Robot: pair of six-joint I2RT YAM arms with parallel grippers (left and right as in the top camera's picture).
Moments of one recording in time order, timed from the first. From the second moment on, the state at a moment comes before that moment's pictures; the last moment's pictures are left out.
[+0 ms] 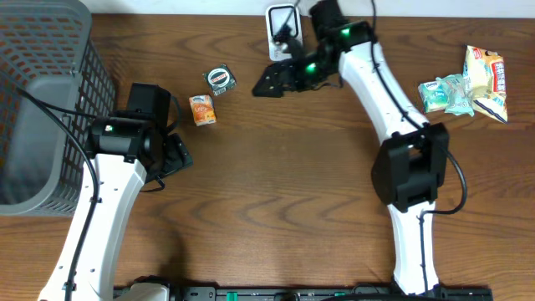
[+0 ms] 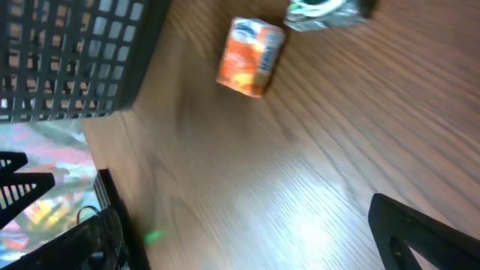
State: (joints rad) left arm -0.11 1.36 1.25 -1.31 -0.21 -0.61; right arm 0.35 2.34 2.19 -1.09 -0.82 -0.05
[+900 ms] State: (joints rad) left arm -0.11 1.36 1.25 -1.32 -0.21 -0.61; right arm 0.61 2.38 2.20 -0.44 -0.41 0.50
